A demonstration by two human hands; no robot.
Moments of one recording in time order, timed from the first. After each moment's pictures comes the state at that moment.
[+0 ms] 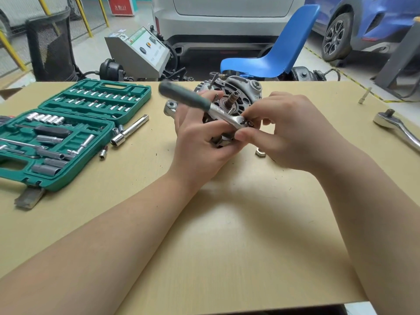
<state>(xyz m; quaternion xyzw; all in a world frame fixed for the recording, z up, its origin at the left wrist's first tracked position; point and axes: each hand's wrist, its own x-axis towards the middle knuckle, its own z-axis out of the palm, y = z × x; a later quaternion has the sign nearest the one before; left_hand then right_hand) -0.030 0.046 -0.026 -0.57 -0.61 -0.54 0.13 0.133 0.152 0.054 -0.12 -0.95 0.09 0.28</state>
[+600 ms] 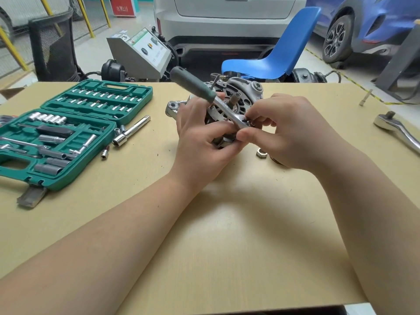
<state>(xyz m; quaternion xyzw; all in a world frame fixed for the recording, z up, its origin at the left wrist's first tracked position) -0.025 0.043 -0.022 -0.57 -0.62 -0.53 0.13 0.132 0.154 0.054 -0.13 -0.94 0.11 0.29</state>
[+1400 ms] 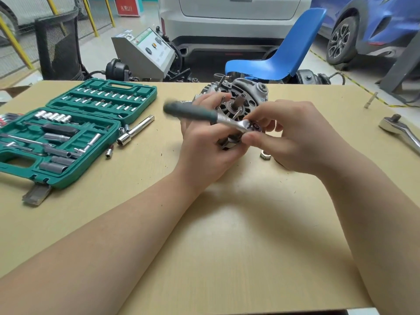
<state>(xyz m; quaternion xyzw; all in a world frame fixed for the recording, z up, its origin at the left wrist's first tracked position) -0.030 0.044 -0.023 -0.57 -0.62 -0.52 0.14 0.133 0.155 0.048 -0.11 -0.94 0.15 0.29</state>
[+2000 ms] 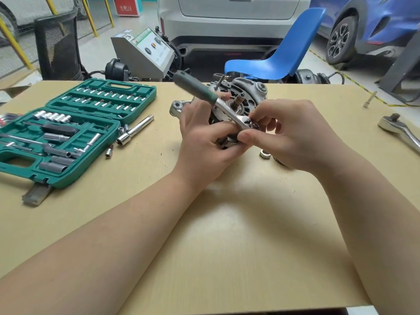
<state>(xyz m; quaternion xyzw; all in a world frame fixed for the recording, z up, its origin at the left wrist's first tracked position) -0.032 0.046 -0.026 -0.58 -0.61 -0.52 0.15 0.131 0.157 0.046 -0.13 -0.93 0.17 0.31</state>
